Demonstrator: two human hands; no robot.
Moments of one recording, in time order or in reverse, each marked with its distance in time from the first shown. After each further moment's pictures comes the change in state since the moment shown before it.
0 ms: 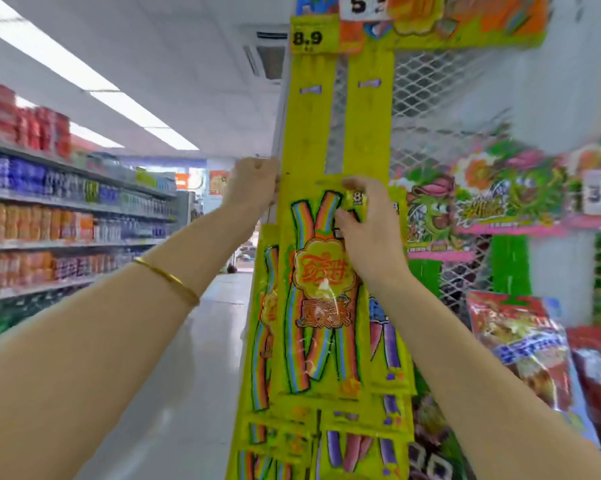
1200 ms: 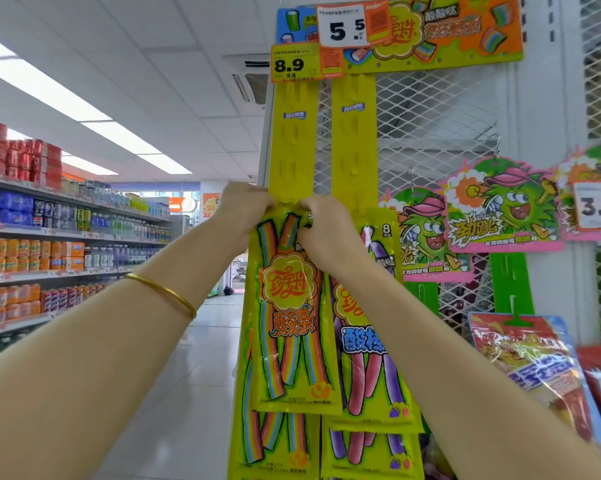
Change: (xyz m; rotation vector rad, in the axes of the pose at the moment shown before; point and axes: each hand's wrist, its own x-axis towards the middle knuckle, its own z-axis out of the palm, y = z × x) left_hand 0.019 0.003 0.012 -0.035 -0.018 -0.112; right_hand 0.050 -0.001 0.030 -0.494 -0.194 -0.041
